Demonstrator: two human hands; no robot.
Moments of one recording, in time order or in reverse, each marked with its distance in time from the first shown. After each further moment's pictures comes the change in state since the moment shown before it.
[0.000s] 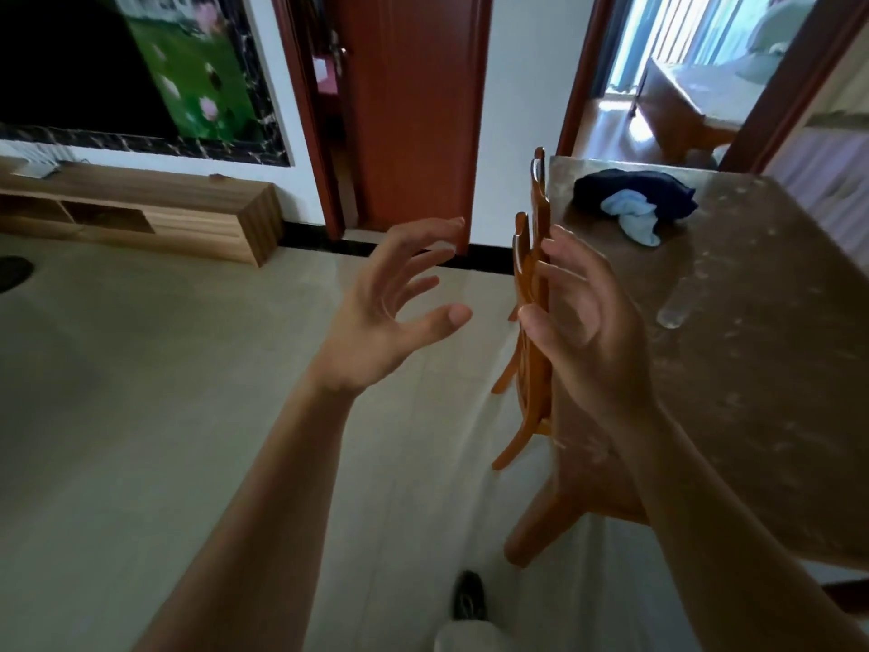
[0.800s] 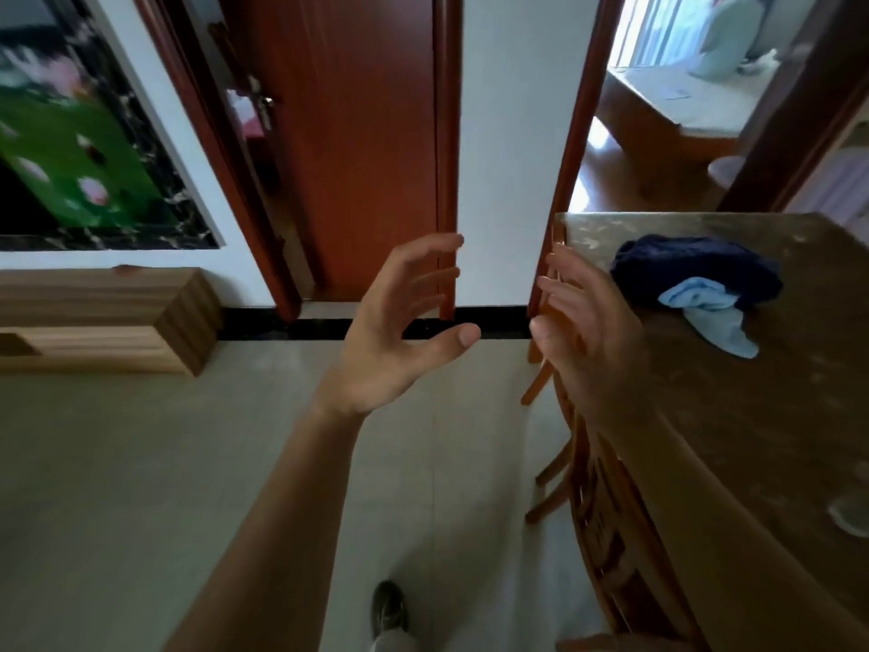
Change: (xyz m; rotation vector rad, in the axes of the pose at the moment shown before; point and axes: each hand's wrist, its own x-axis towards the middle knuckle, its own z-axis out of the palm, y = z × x) left_hand 0.439 -0.318 -0.162 -0.080 -0.152 0.050; right_hand 0.423 0.282 0.158 -0.100 0.131 0.085
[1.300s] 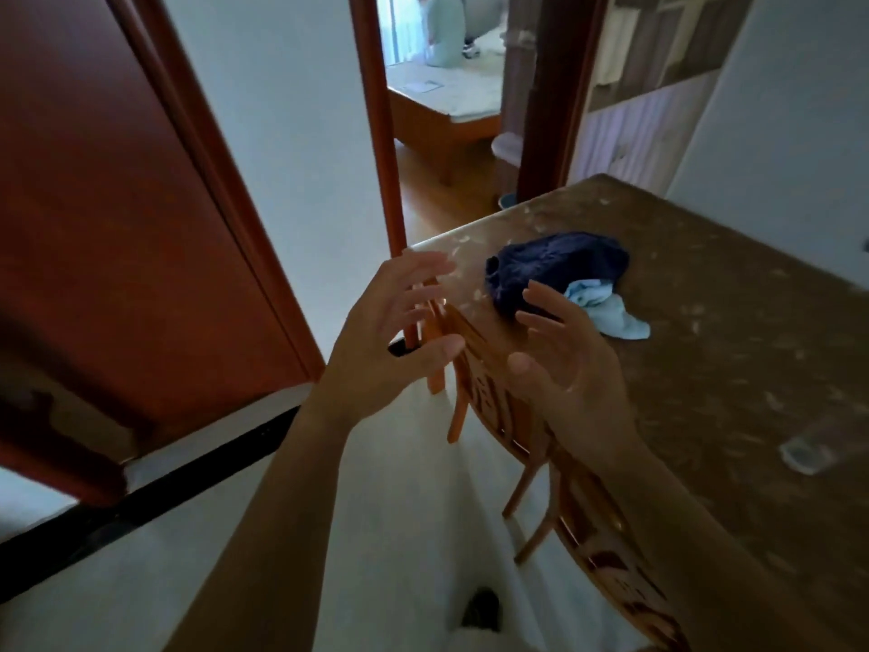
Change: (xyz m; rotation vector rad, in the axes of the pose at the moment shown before) left_hand 0.281 -0.173 0.011 -0.212 -0.499 0.040; right_hand 0.147 0.116 0.015 -0.124 0.446 0.306
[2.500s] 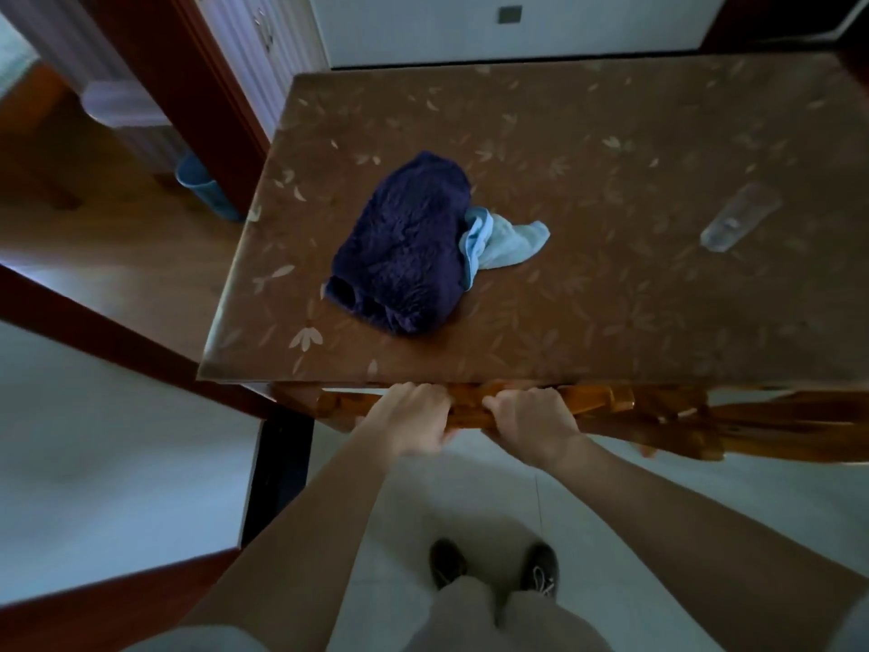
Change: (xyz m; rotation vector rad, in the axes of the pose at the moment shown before) left_hand 0.254 -0.405 0.038 0.804 -1.404 0.542; right_hand 0.154 0.267 0.126 -1.280 -0.195 0.870
